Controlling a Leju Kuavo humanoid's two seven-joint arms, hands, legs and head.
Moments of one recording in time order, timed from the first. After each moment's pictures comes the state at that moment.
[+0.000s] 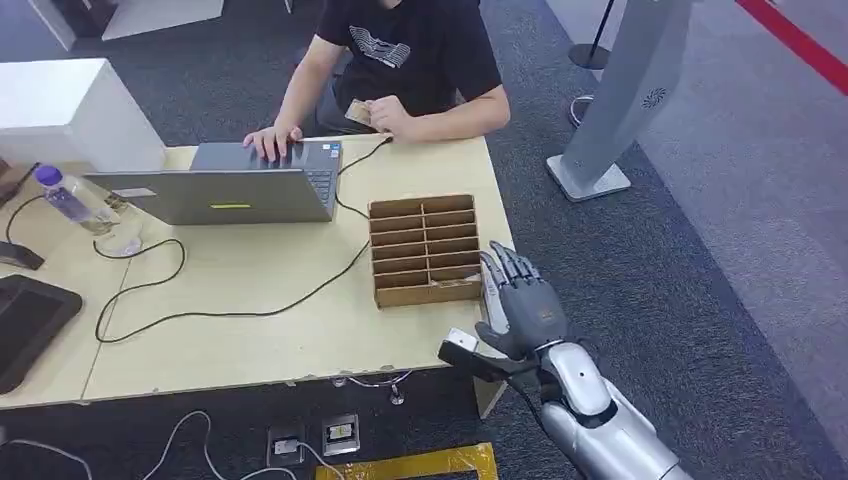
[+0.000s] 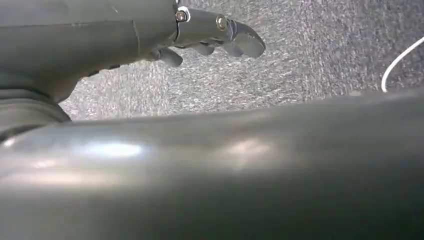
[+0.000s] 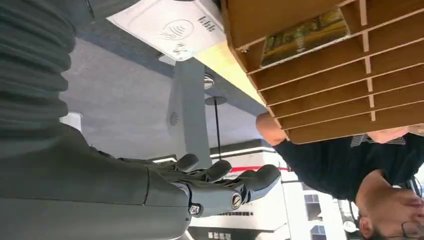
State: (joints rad) left arm -0.18 0.27 -1.31 -0.17 1.21 0.18 -0.04; right arm -0.35 -0.24 0.72 -1.11 0.93 -0.36 0.15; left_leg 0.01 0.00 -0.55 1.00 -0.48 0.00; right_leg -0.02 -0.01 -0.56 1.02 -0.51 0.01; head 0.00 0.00
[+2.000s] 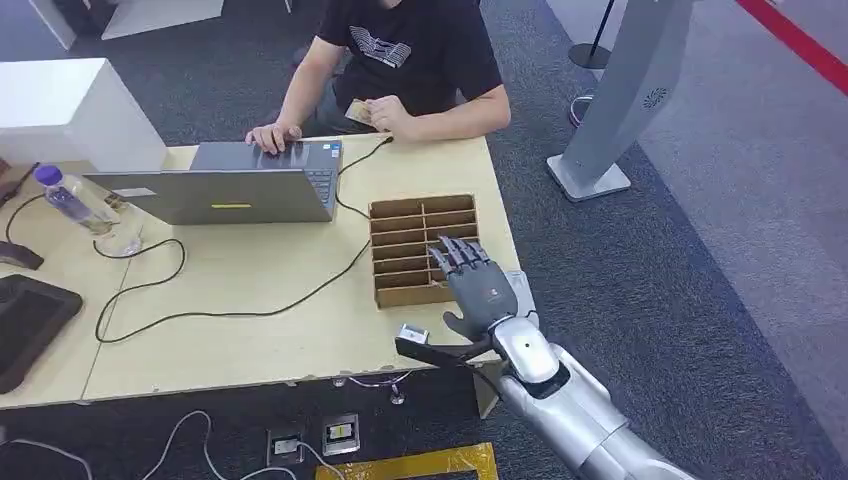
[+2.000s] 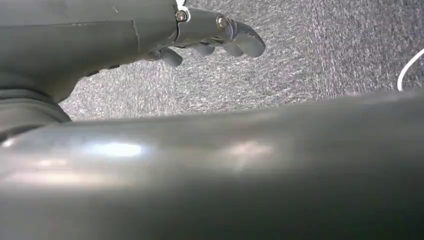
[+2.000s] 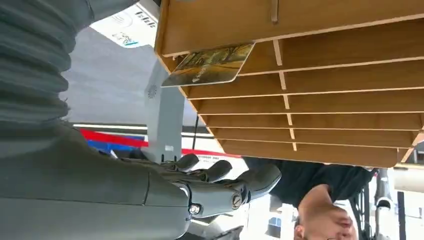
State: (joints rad) left arm -0.17 0.28 -1.31 -0.17 1.21 0.17 -0.03; right arm -0.49 -0.06 0.76 -0.89 1.15 -0.25 0.12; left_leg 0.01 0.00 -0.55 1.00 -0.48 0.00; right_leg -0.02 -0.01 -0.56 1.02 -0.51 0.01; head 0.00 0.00
